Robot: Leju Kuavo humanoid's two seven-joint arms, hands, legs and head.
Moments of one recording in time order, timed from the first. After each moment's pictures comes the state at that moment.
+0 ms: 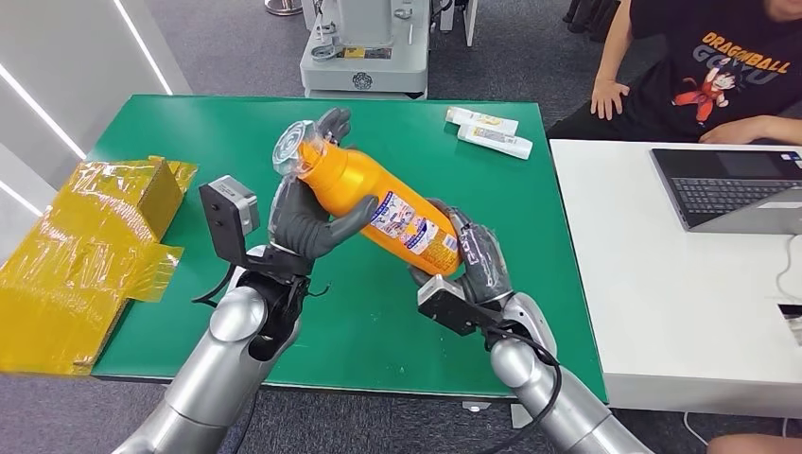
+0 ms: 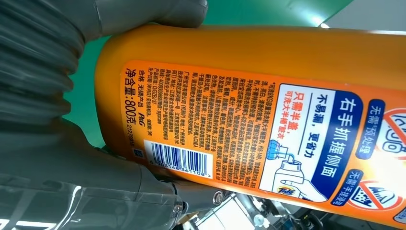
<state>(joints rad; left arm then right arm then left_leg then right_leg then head) -0.51 -0.12 -0.52 -1.27 0.17 0.08 -0.24 -0.47 -0.06 0.70 -1.17 0.40 -0.42 -0.51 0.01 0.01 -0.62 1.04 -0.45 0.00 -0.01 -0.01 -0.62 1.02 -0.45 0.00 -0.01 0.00</state>
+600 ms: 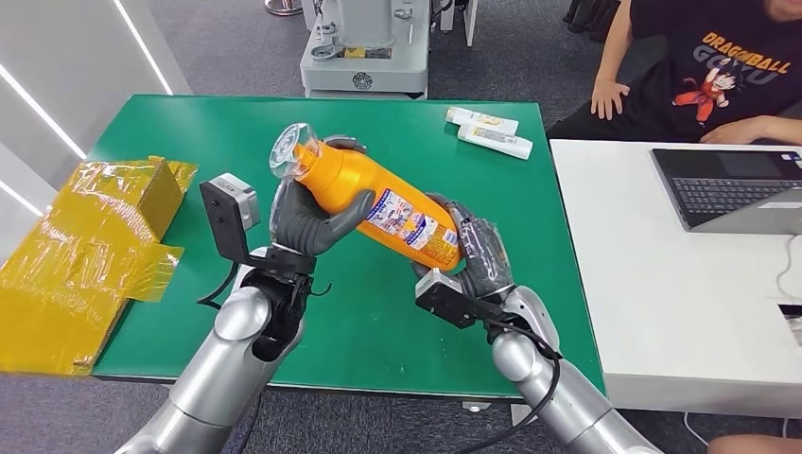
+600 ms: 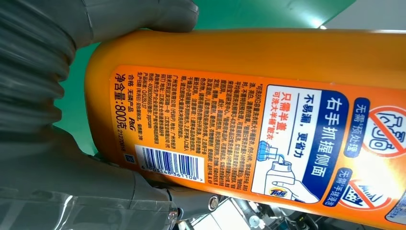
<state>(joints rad) -0.51 -0.13 -0.53 -1.25 0.21 0.13 -0.23 -0.49 -0.06 0.69 -1.16 0.43 -0.41 -0.48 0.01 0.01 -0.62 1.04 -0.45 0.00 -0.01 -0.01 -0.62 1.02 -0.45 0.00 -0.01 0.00</state>
